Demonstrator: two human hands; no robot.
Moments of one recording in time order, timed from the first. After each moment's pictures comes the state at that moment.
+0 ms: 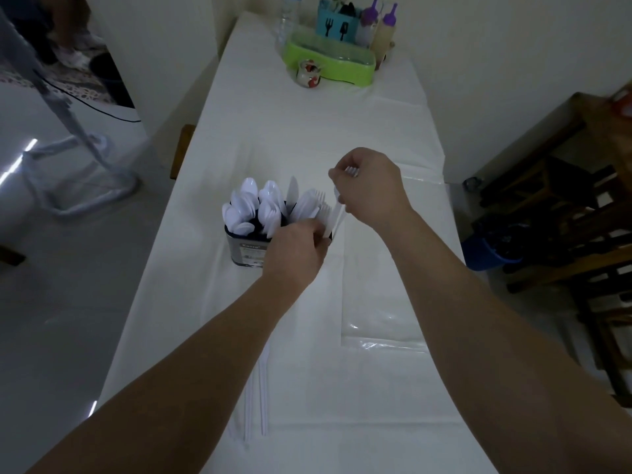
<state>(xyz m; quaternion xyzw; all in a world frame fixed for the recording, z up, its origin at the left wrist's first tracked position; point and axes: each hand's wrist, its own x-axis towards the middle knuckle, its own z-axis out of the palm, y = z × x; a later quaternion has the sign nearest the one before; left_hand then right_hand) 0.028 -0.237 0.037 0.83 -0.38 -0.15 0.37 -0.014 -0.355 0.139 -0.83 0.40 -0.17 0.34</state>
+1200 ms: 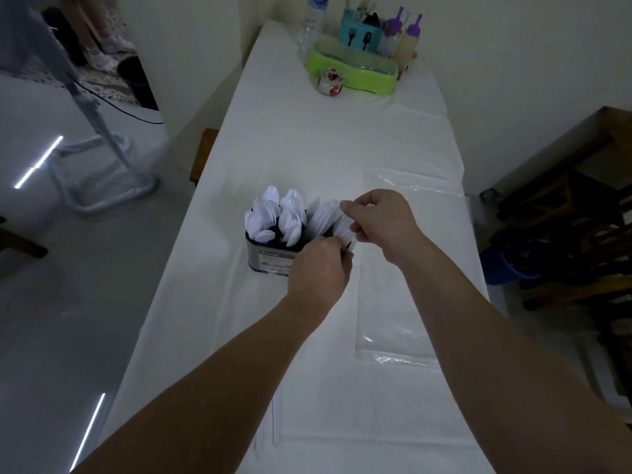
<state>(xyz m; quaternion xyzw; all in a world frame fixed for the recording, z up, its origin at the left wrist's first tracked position) 0.014 -0.236 0.038 0.85 -0.37 -0.11 0.35 -0.018 -0.348 0.113 -0.73 0.45 -0.13 0.49</state>
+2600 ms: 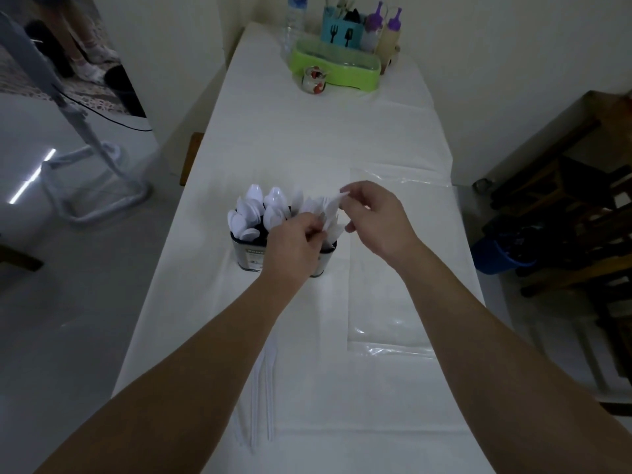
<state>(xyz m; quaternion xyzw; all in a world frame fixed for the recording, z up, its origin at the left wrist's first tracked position) 0.036 -0.234 0.050 0.80 -0.32 -0.17 0.47 -0.049 -0.347 0.115 -0.78 0.38 -0.15 0.46</state>
